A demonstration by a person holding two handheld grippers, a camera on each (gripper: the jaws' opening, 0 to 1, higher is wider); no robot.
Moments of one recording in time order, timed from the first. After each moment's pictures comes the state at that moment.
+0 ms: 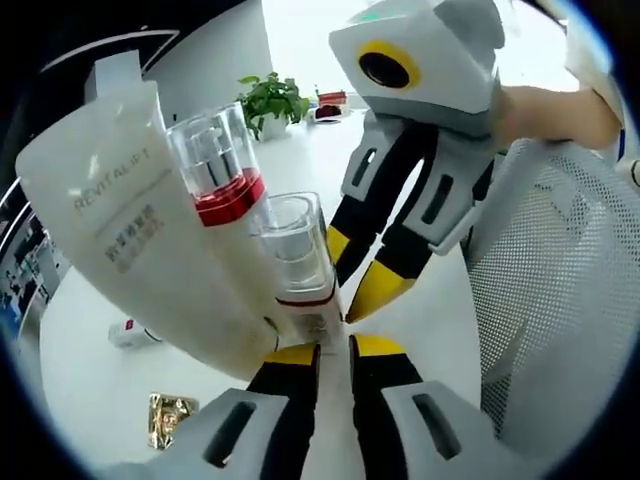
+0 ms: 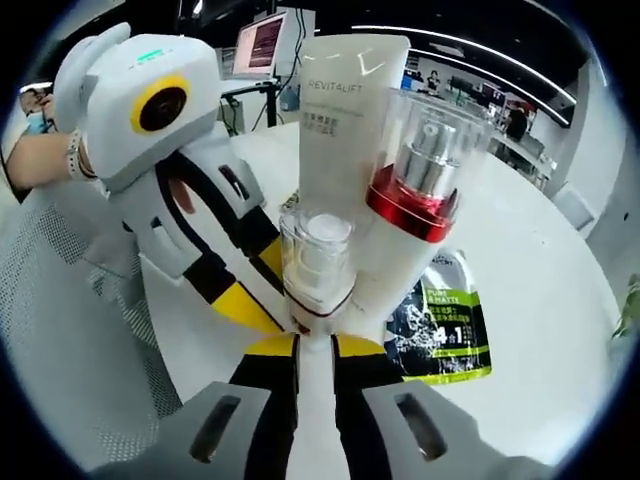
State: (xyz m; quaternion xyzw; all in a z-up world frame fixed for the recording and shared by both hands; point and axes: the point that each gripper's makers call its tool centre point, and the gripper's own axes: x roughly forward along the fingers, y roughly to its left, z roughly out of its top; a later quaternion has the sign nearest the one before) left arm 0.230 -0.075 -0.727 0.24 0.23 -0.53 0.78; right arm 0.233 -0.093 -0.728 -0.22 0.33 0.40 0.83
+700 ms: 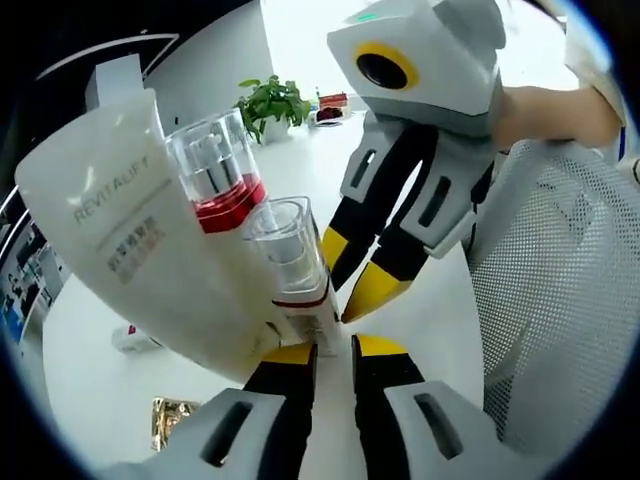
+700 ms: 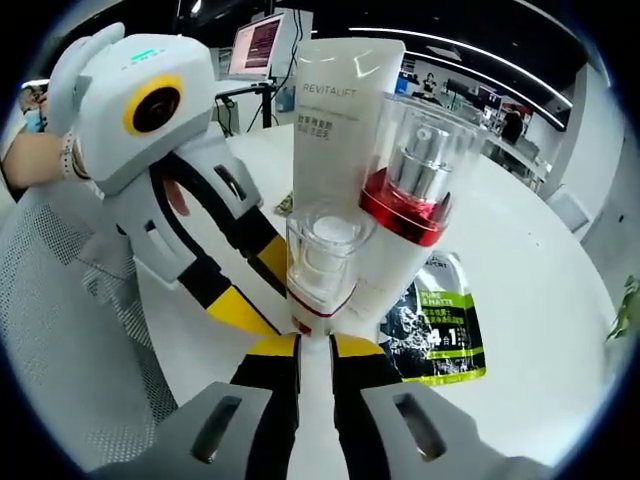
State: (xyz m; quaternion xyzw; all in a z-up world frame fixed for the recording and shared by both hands) left arm 0.231 -0.078 -0.726 0.25 0.22 -0.53 0.78; right arm 0.236 -0.095 -0.726 -0.22 0.32 0.40 0.83
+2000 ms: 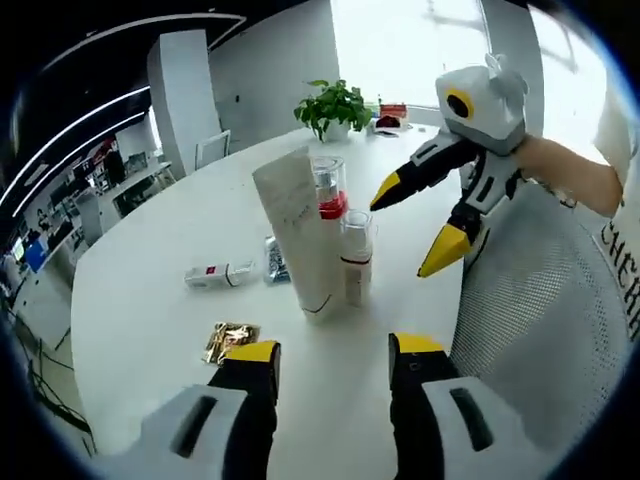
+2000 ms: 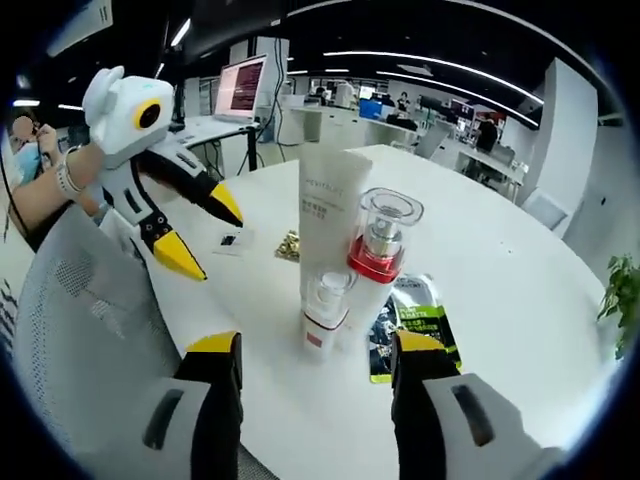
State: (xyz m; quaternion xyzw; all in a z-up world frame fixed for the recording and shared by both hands) left arm 0.207 0.015 -0.656 0.18 0.26 -0.42 0.85; right arm 0.209 -0.099 -0.663 -0.18 0.27 0.37 0.87
